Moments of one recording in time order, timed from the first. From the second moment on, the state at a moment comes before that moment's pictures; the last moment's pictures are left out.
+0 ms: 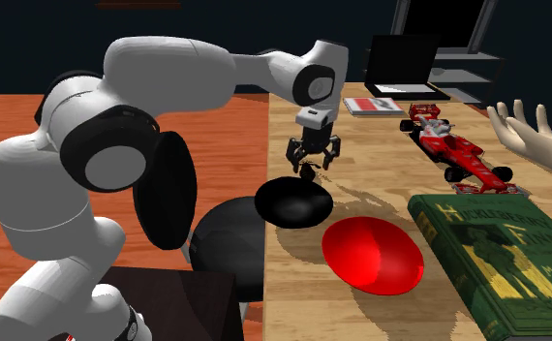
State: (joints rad) arm -0.10 0.26 0.83 -1.61 -0.15 1.72 1.98
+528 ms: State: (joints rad) arm -0.10 0.26 0.83 -1.67 -0.16 1.78 1.99
